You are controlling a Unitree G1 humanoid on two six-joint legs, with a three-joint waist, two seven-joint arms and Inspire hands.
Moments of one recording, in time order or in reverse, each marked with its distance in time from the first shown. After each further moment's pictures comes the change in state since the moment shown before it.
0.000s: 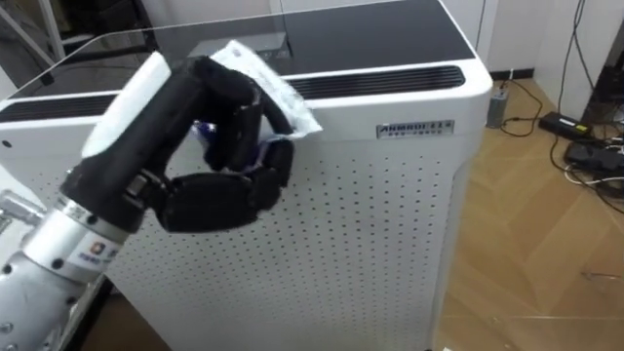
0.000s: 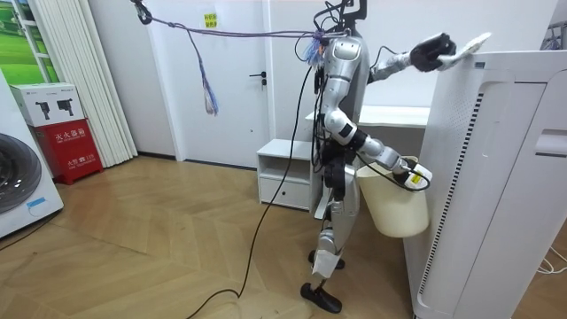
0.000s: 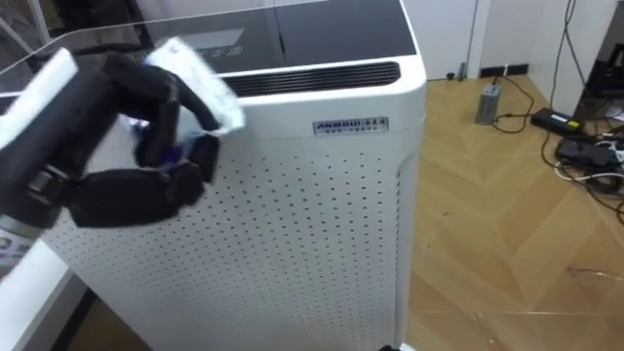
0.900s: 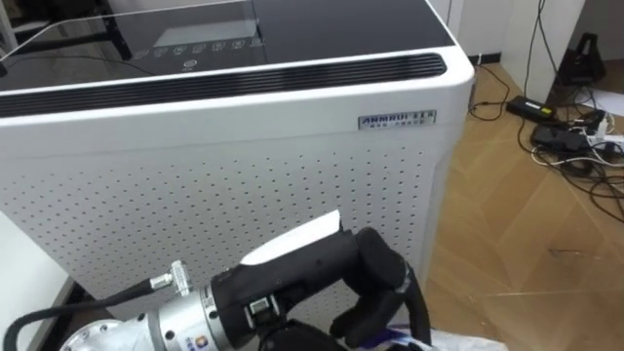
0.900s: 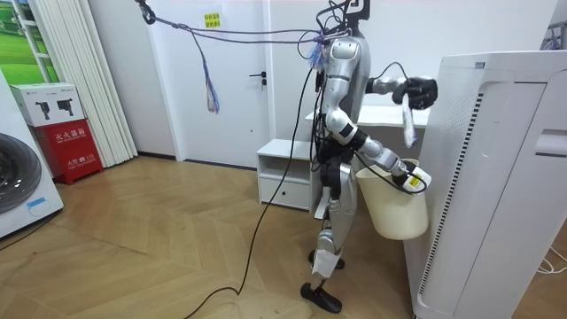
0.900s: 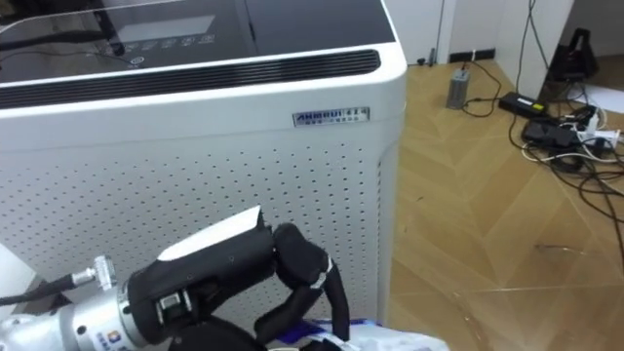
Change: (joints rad) left arm 0.057 -0.066 -0.237 0.154 -0.119 0.023 -0.344; right arm -0.115 0.005 0.093 0.088 0.033 -0.001 -0.052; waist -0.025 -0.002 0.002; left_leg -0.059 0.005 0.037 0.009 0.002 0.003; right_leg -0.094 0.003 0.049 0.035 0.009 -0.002
